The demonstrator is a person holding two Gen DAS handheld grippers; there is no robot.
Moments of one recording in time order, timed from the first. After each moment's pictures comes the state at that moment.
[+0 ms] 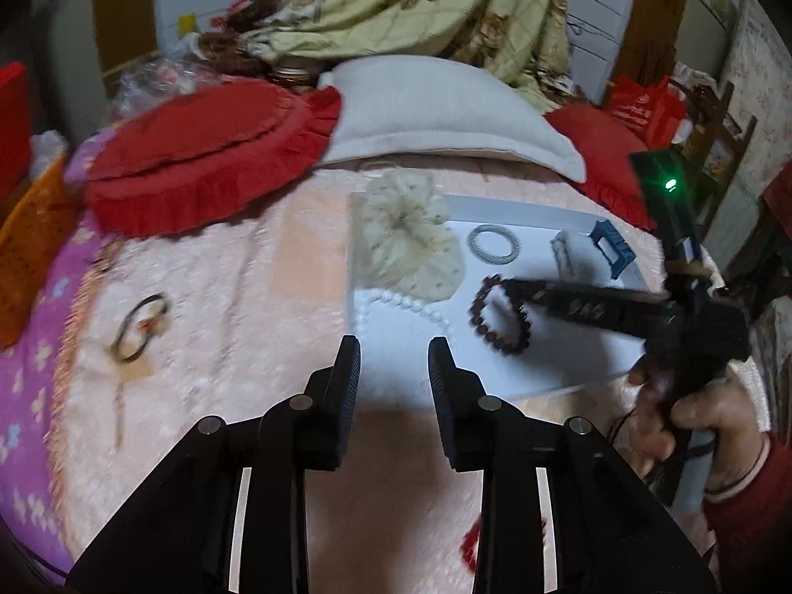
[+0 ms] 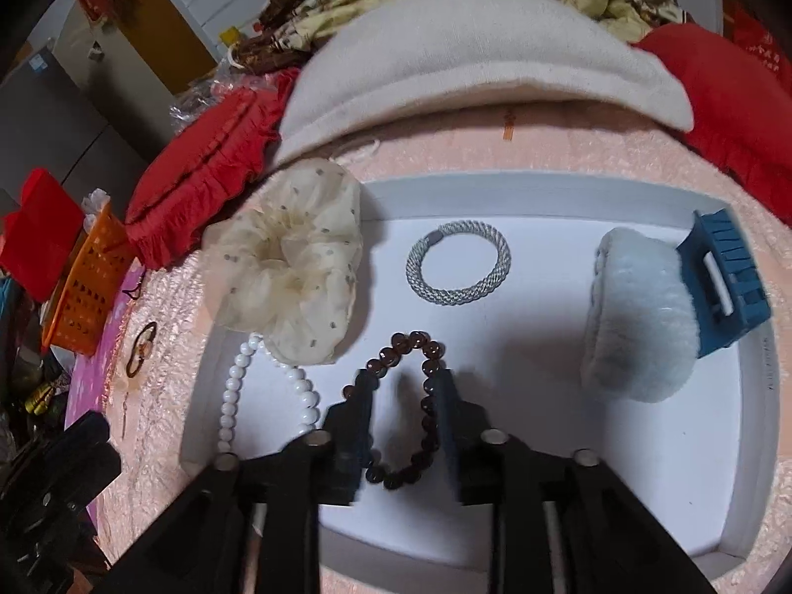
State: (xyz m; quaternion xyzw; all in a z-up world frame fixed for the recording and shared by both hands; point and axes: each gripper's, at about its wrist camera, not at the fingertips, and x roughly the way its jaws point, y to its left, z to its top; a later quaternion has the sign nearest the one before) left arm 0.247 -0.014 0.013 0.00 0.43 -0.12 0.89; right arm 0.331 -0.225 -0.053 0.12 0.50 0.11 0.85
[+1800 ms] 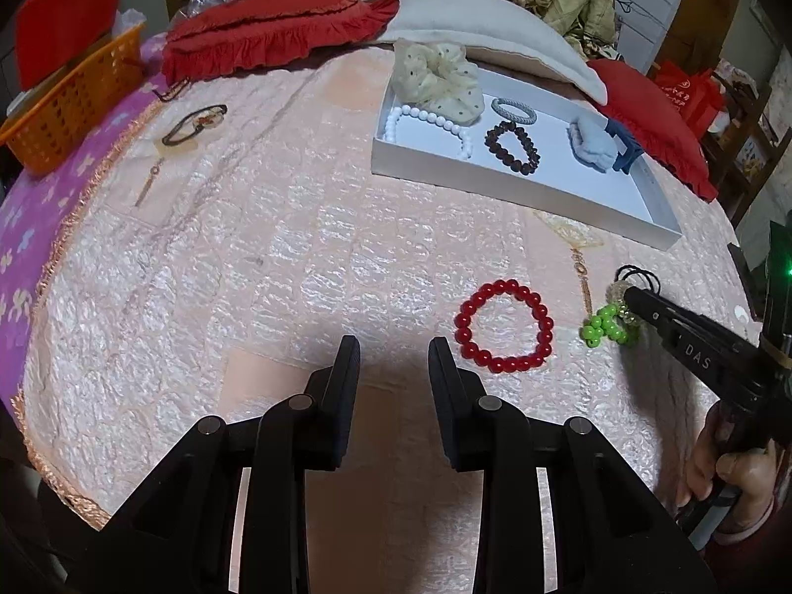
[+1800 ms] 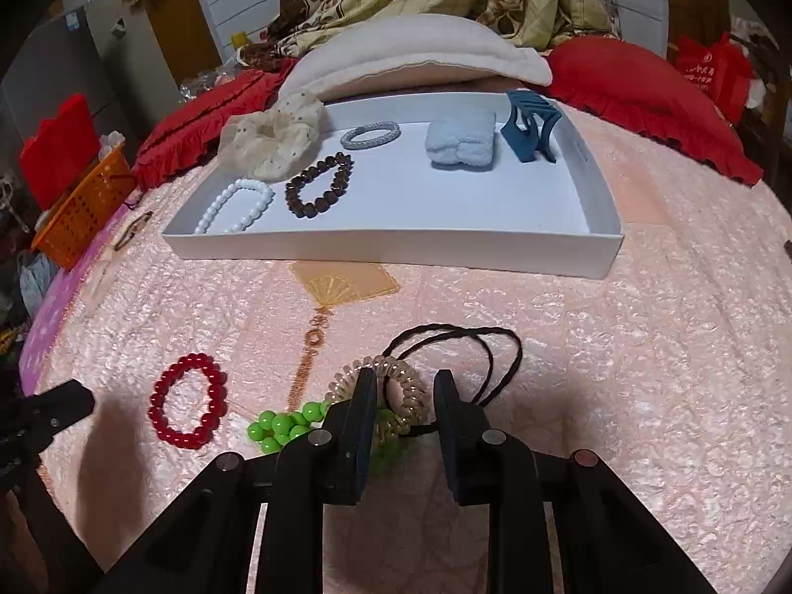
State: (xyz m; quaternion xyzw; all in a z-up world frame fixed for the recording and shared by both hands) left arm 0.121 -0.011 -0.050 -0.04 0.50 -0.06 0.86; right arm 0.149 -0.265 -0.085 0.08 0.46 0.08 0.88
